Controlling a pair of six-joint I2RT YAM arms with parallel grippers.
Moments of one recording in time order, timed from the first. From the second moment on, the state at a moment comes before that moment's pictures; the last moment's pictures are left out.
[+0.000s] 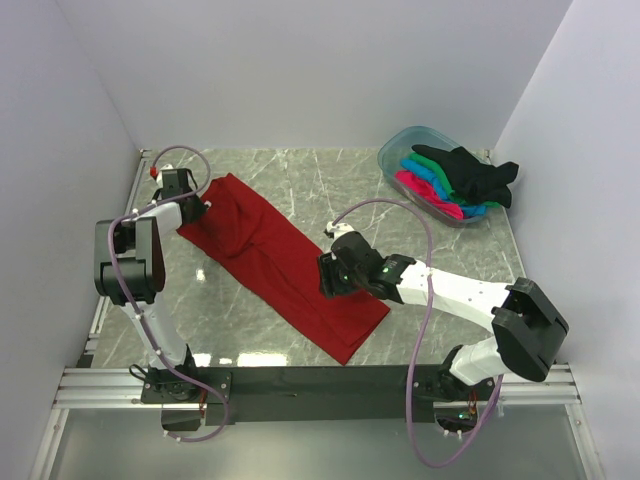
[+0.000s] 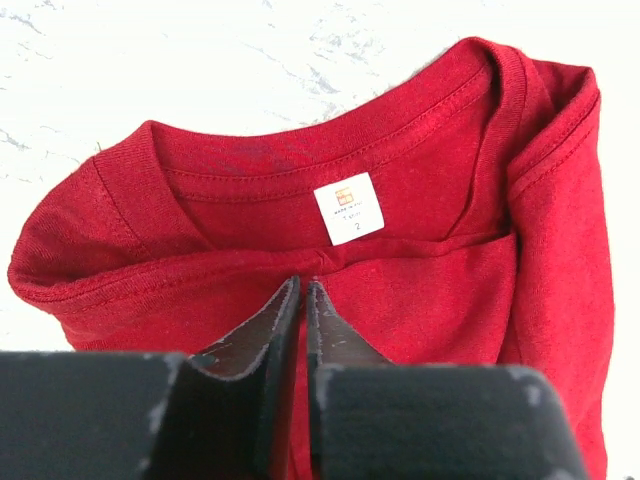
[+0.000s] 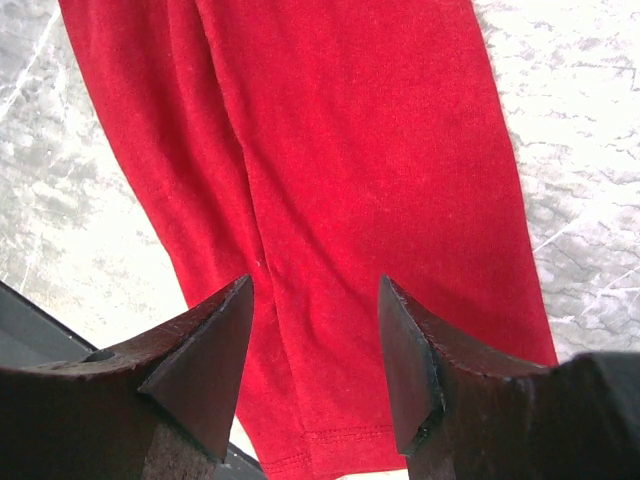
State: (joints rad) left arm 0.08 1.90 1.17 -0.03 -0.10 -0.57; right arm 0.88 1.41 0.86 -0.29 0.06 0.47
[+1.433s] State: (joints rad) left arm 0.11 1.88 1.14 -0.03 -0.07 -0.56; right arm 0.89 1.40 0.86 -0.29 0.06 0.48
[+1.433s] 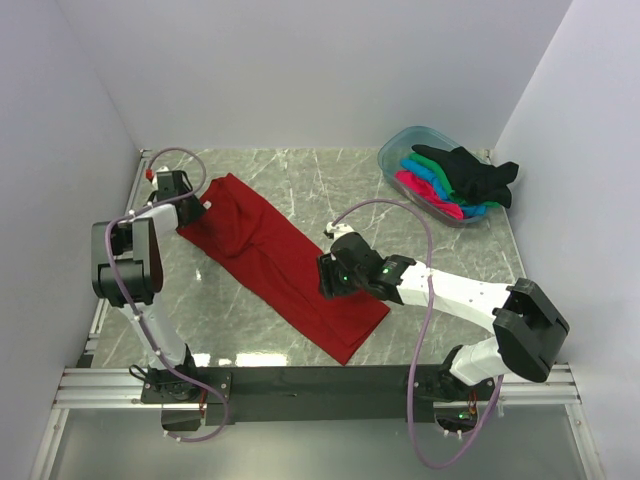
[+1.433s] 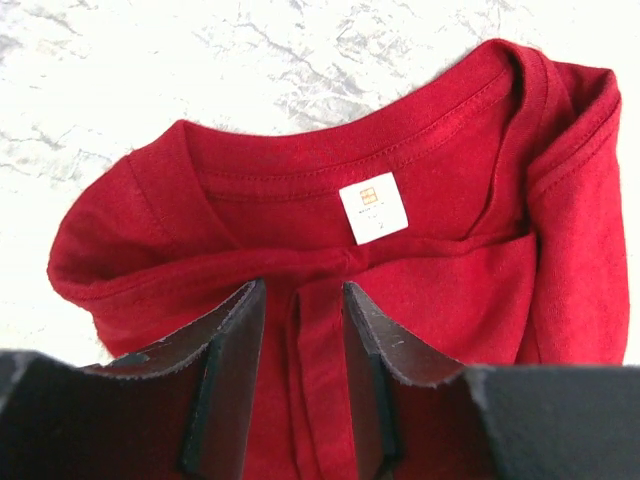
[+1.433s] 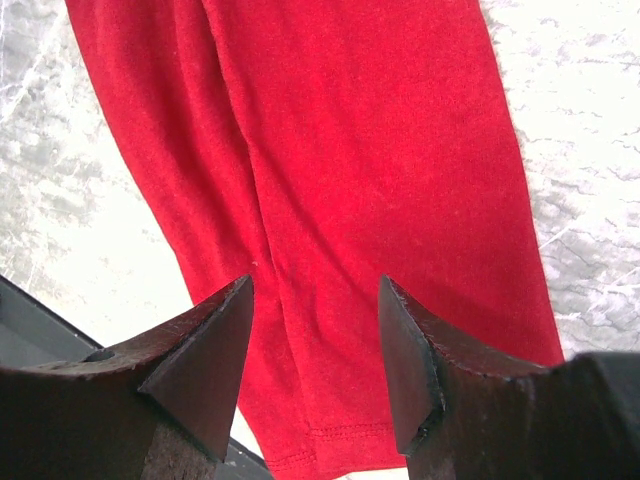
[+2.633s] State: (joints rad) left arm 0.13 1.80 1.10 -0.06 -0.13 -0.54; right arm 0.89 1.41 0.86 -0.29 0.06 0.48
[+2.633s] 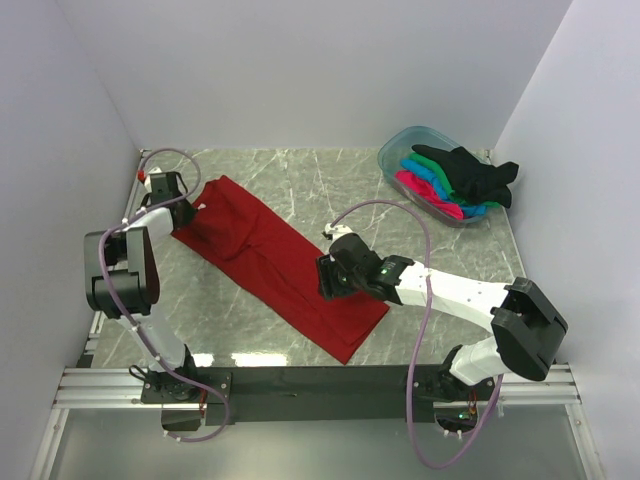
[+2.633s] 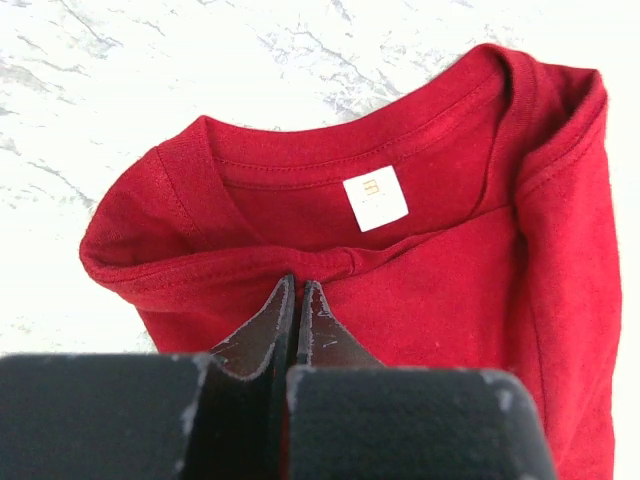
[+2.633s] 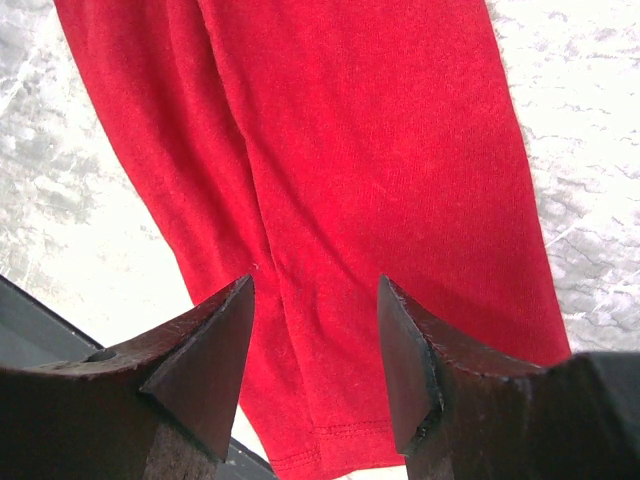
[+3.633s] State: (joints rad) left arm 0.13 1.72 1.00 -0.06 -0.12 -0.54; right arm 0.90 1.42 0.86 -0.30 0.07 0.49
